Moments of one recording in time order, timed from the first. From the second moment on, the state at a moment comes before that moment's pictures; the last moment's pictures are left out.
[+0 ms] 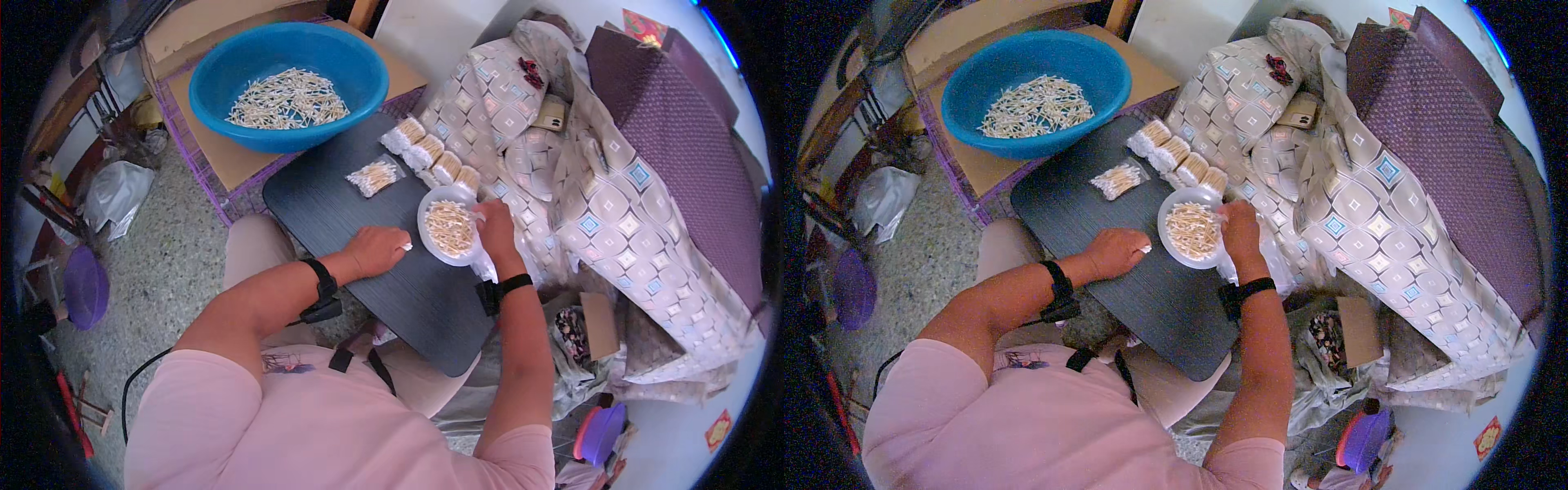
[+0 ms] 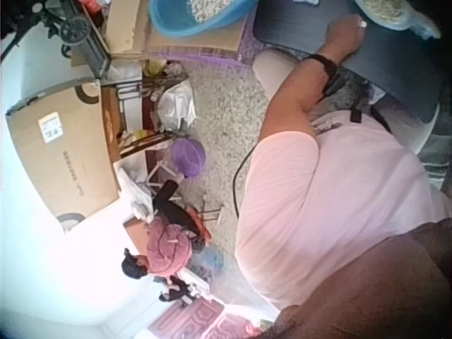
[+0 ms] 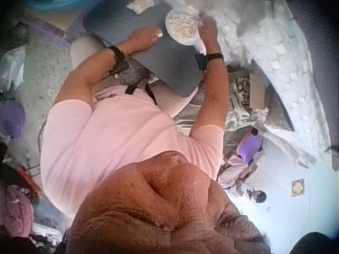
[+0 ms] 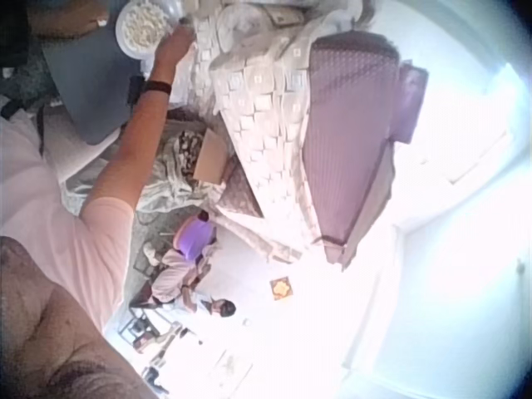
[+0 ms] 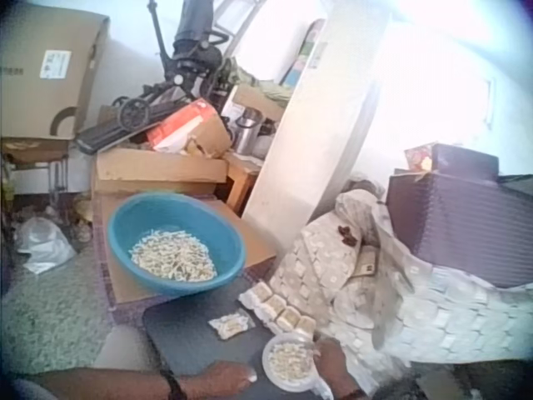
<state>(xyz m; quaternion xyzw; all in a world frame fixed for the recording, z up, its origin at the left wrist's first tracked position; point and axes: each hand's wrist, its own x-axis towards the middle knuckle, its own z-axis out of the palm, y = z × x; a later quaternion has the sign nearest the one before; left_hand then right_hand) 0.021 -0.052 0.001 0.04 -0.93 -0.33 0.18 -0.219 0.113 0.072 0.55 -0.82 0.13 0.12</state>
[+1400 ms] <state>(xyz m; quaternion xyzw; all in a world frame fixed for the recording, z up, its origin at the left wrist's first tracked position) 0.030 -0.028 -0.002 0.01 -0.83 -0.53 0.19 -0.026 0.164 0.003 0.20 -0.70 0.67 -0.13</state>
